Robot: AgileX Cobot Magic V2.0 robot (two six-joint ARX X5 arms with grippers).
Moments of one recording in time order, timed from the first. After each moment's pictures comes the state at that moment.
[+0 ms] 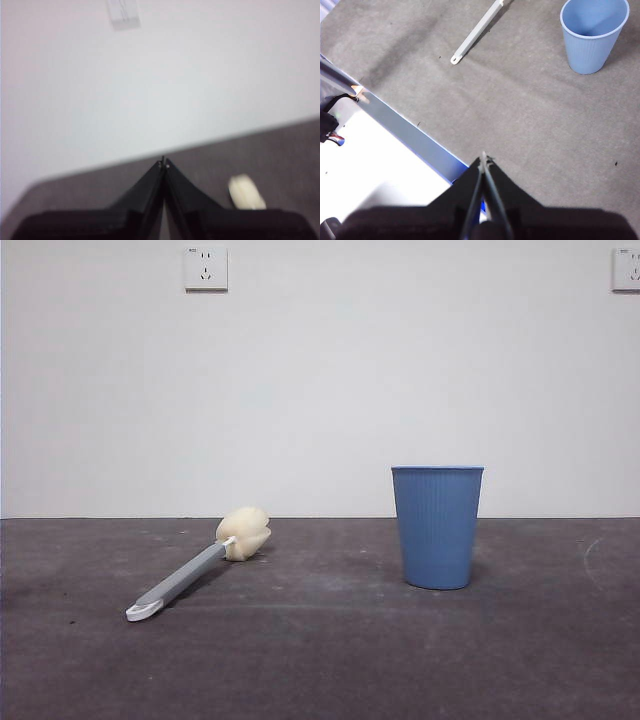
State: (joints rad) left arm -0.09 0.23 0.28 0.07 0.05 0.15; right arm 0.52 0.70 1.04 -1.11 -0.31 0.07
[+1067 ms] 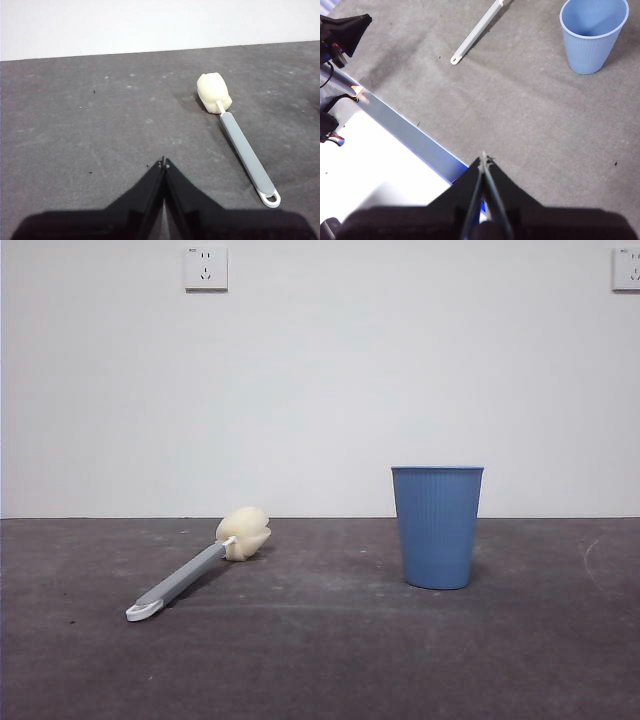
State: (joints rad) left arm -0.08 0.00 0.02 -0.18 0.10 0.01; right arm 0.52 0.70 1.04 -1.11 -0.31 0.07
